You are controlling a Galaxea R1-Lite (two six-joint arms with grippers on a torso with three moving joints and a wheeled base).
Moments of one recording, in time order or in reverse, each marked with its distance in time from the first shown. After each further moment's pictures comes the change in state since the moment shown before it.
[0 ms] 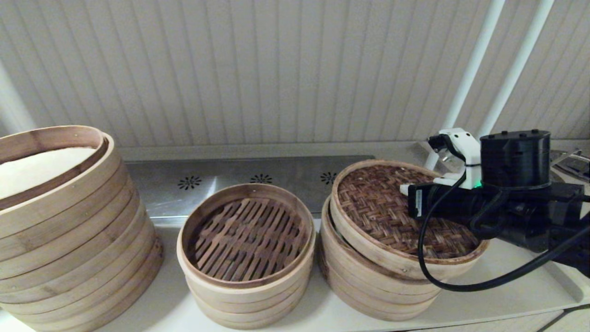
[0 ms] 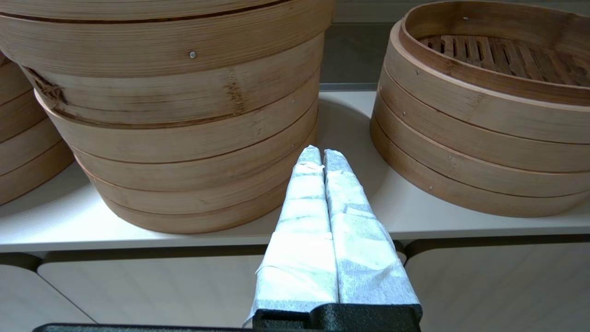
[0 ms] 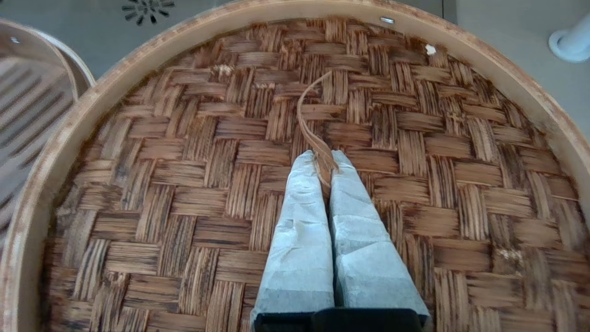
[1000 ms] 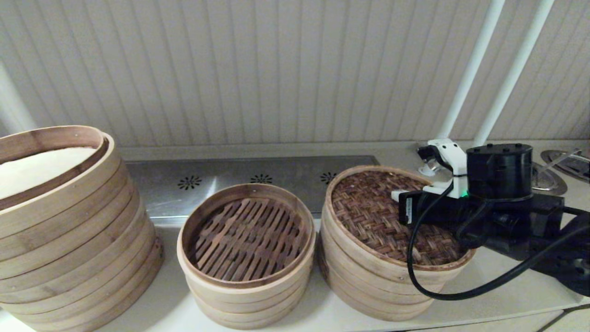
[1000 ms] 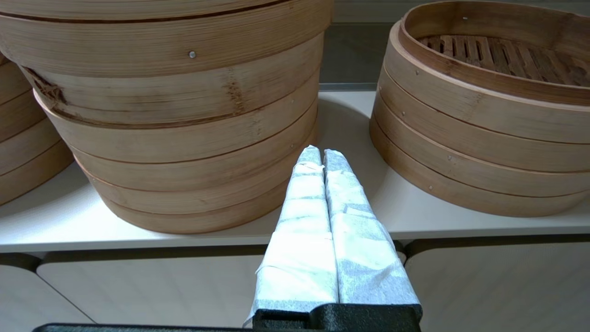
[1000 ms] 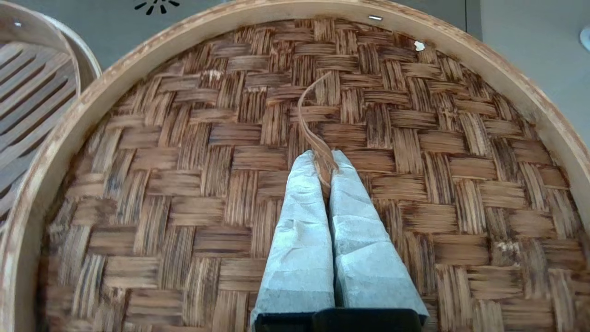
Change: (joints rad) left arm 0.000 0.000 0.000 0.000 0.000 0.000; right arm 0.007 0.050 0.050 -0.111 0.013 0.001
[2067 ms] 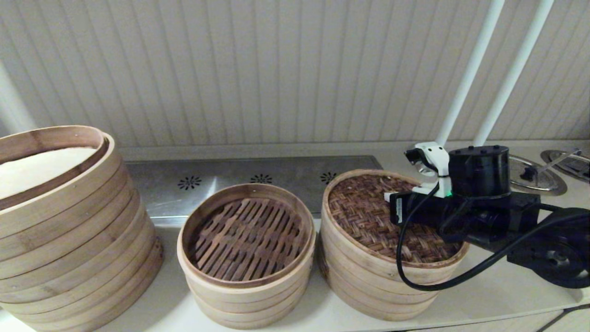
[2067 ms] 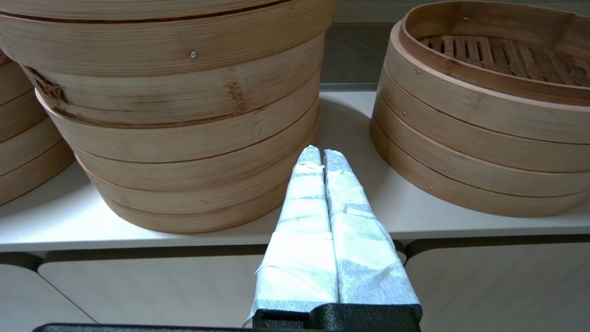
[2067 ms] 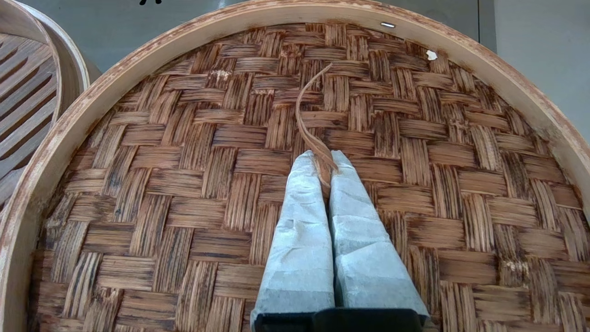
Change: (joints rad) left arm 0.000 0.000 0.000 0.000 0.000 0.000; right arm -0.006 0.070 -0.029 -0.008 0.013 -0.003
